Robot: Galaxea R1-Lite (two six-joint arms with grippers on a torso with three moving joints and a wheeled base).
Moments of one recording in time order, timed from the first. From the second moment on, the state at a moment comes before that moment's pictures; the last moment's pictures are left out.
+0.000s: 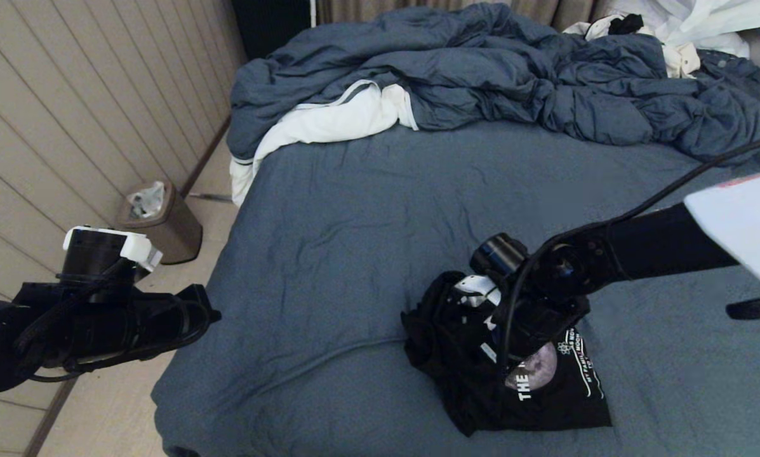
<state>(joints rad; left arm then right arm) -0.22 1.65 -0.70 -0.28 -0.13 -0.63 0.45 2.03 -1.32 0.54 -0.10 -0.19</state>
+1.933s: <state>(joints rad) -0.22 1.65 -0.70 -0.28 -0.13 -0.63 0.31 1.98 -1.32 0.45 -0.13 -0.18</state>
